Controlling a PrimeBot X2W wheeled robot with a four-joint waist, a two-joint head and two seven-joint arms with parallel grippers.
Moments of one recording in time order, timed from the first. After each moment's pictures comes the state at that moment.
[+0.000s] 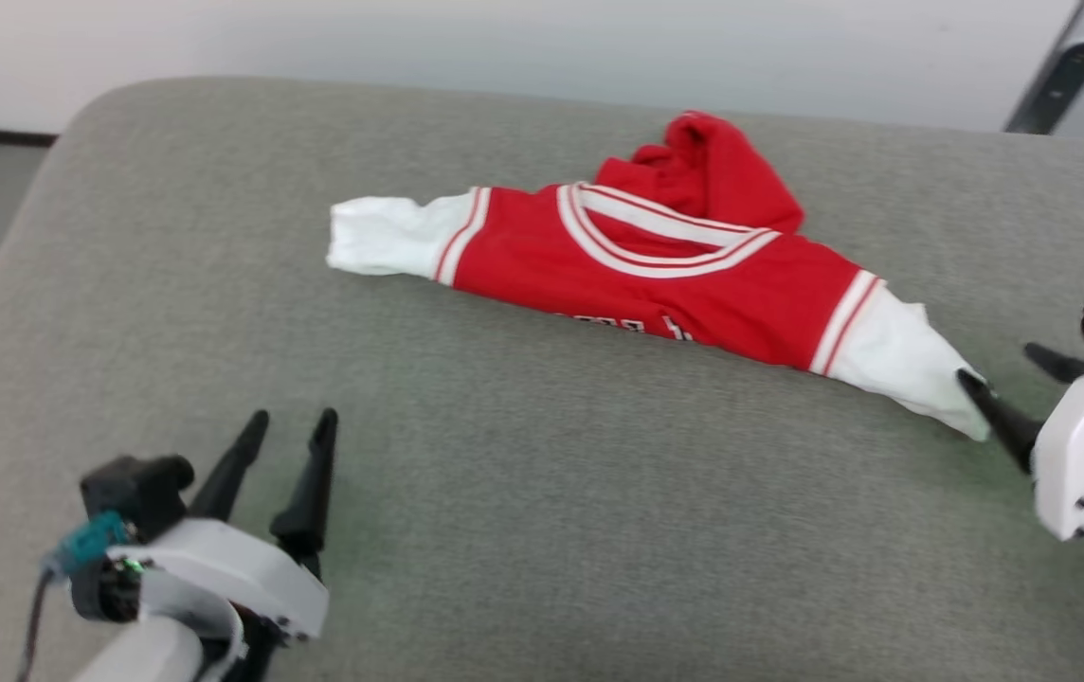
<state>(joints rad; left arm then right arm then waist) -0.30 0.64 -0.61 0.09 -1.00 0.22 -0.26 -0.40 -0.58 0.28 0.12 0.55 0.13 0.50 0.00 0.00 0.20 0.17</state>
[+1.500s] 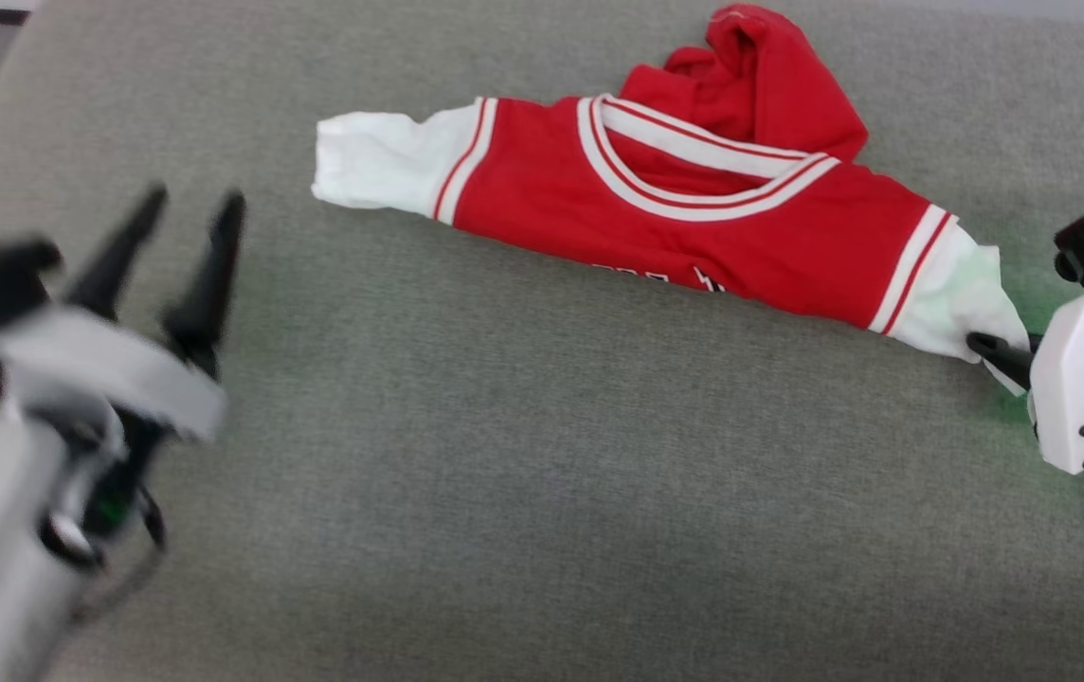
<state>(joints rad) -0.54 0.66 -0.43 0.14 -0.89 0.05 -0.14 -0.71 -0.73 0.64 0.30 0.86 0.13 0.60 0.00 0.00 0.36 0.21</state>
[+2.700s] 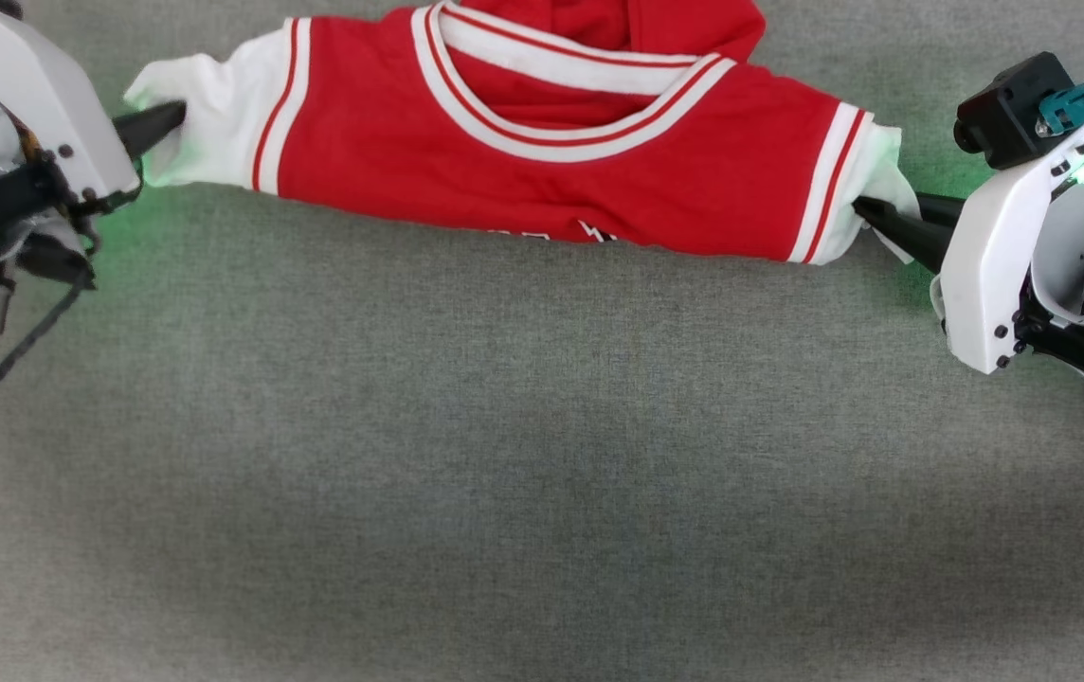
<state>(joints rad) -1.21 0.58 -0.60 0.88 -1.22 -0.13 0.60 -1.01 -0.66 0.86 0.30 0.89 0.14 0.45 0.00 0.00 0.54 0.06</state>
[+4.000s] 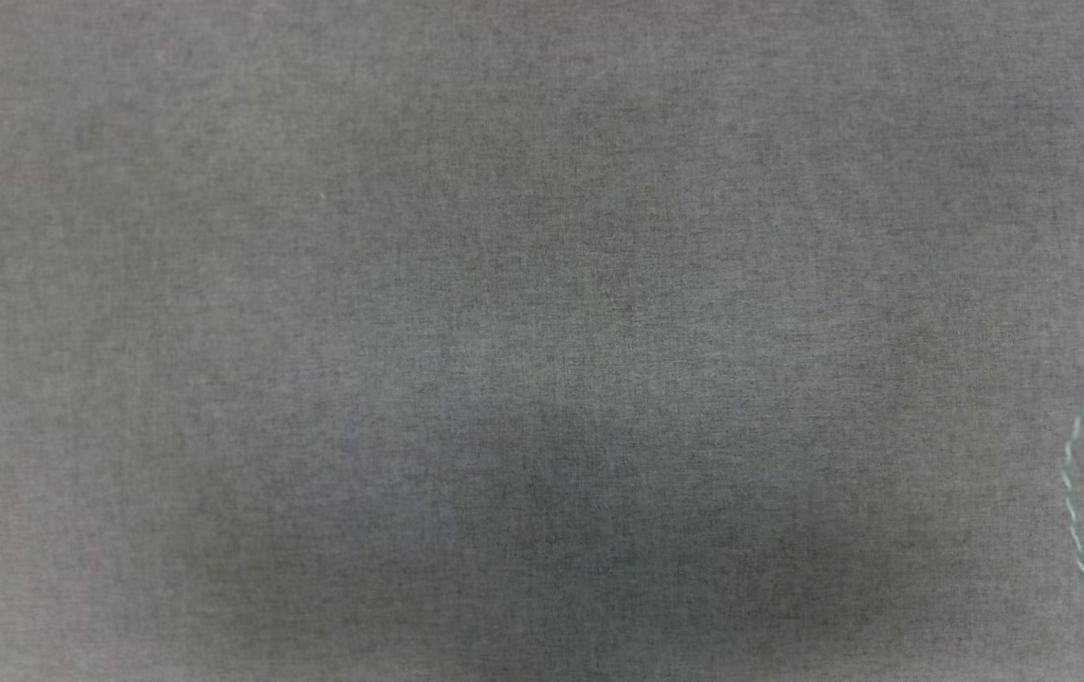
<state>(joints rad) -1.81 0.46 -0.51 1.03 -1.13 -0.13 -0.26 -1.84 -0.31 0.18 1.03 0.55 0.13 -0.04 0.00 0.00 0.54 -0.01</state>
